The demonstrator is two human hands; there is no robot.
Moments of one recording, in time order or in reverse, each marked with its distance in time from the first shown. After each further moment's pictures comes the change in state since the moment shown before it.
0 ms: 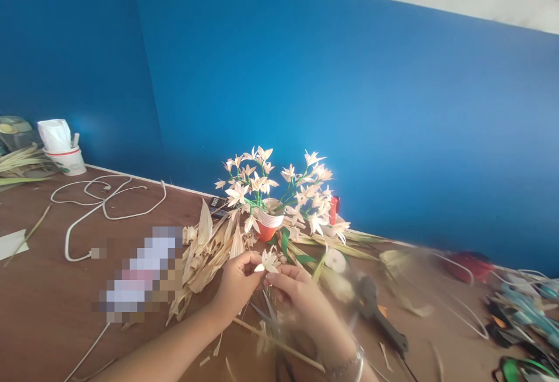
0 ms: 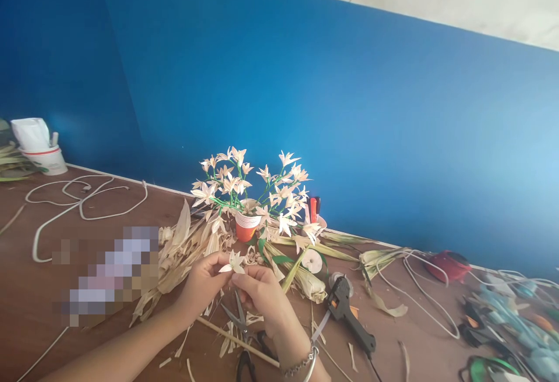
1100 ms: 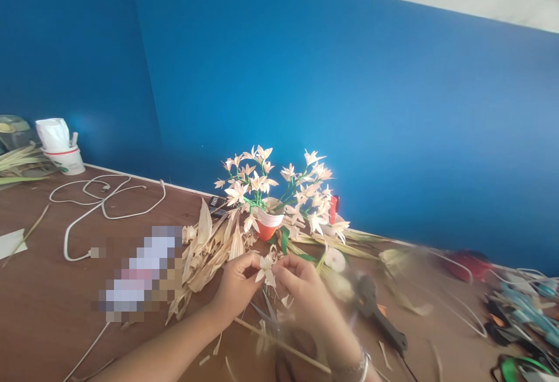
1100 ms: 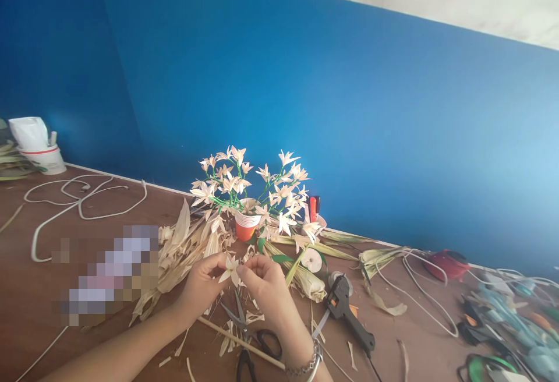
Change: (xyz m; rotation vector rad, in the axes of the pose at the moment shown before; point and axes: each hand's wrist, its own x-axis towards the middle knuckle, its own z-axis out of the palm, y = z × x) left_hand 0.002 -0.011 -0.005 0.140 -0.041 0.258; right_hand -0.001 -0.002 -0.005 -0.223 0.124 -0.212
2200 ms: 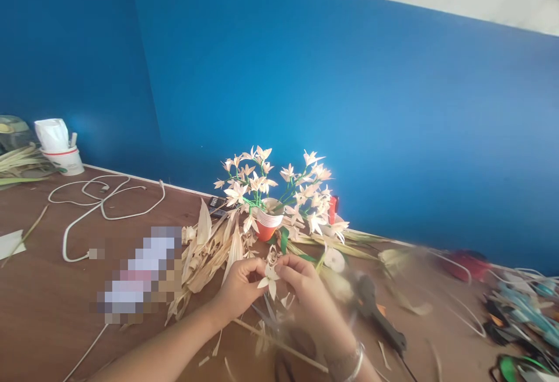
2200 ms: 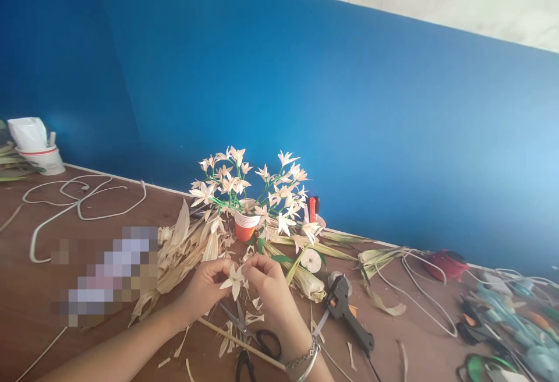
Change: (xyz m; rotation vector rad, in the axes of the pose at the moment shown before) left_hand 0.000 0.005 0.002 -0.117 -0.169 -0.090; right_hand -0.003 -0.008 0.001 0.206 0.053 0.089
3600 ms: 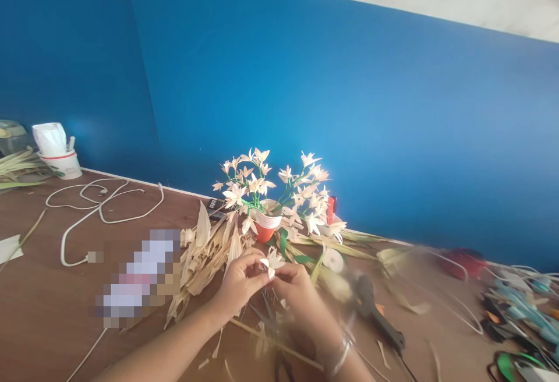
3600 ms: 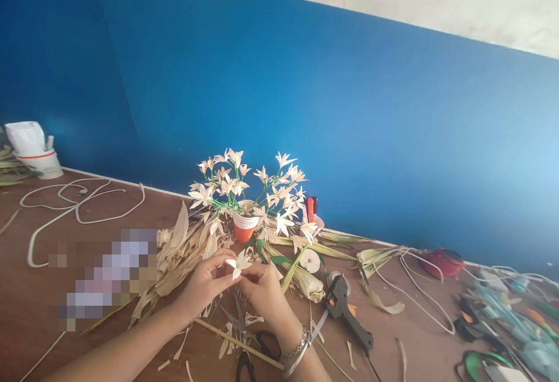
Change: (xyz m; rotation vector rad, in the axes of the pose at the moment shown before) left_hand 0.004 0.007 -0.002 0.111 0.074 0.029; right_hand 0.019 0.028 -0.008 -0.306 -0.118 -0.303
